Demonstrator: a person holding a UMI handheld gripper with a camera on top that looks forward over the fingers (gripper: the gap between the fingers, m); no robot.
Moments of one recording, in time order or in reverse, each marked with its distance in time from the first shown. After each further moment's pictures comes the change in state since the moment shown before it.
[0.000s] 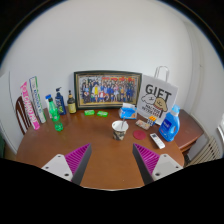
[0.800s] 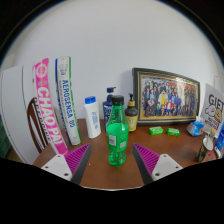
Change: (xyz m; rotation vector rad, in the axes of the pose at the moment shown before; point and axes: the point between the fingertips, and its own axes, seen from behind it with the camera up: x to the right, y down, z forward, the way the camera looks) arm -0.386 -0.050 0.236 0.172 -0.248 -0.034
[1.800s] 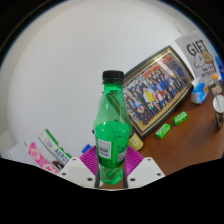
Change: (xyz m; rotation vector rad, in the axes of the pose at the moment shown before) arm 0.062 -0.103 0.024 0.204 -0.131 0.657
